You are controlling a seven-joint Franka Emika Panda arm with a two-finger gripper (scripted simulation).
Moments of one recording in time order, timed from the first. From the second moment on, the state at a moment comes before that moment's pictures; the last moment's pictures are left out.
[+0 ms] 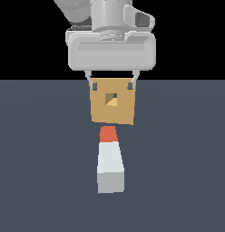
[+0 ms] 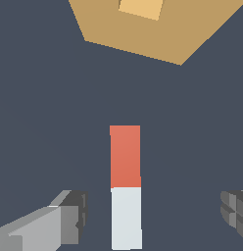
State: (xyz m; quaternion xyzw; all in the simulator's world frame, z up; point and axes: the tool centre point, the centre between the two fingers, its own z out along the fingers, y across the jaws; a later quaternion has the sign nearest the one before) arm 0.000 0.006 0.178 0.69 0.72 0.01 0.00
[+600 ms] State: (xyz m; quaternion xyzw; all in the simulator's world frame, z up) arm -0.003 -0.024 0.147 0.69 0.73 0.00 0.00
